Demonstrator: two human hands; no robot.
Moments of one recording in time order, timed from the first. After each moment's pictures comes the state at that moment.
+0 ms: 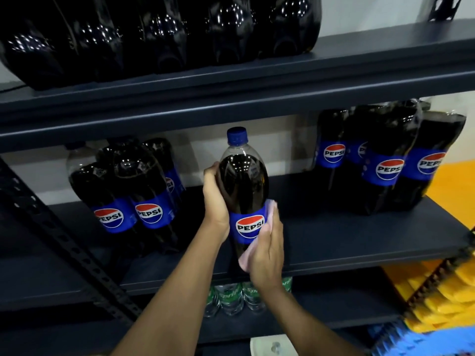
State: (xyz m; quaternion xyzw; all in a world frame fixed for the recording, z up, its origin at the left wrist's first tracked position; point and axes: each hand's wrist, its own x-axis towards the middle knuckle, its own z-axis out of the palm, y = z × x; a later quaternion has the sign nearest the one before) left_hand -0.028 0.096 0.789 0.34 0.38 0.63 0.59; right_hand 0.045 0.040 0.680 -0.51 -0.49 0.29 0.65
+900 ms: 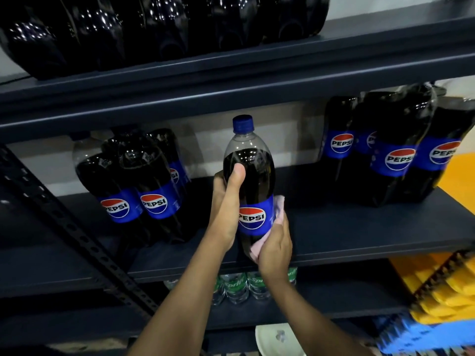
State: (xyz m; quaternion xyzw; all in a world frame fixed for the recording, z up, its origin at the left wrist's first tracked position) left_hand -0.032 0.065 0.773 0.46 0.45 0.58 0.50; right_hand 0.047 0.044 0.661 -0.51 -0.40 0.34 0.68
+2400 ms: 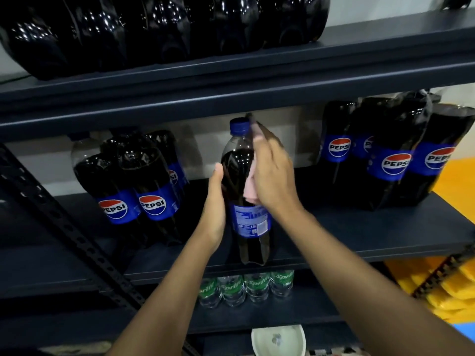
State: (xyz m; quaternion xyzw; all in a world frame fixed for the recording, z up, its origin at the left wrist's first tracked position) left_hand -0.044 0.066 0.785 0.48 0.40 0.56 0.54; right_hand 0.071 0.071 0.831 -0.46 -0.56 0.30 0.62
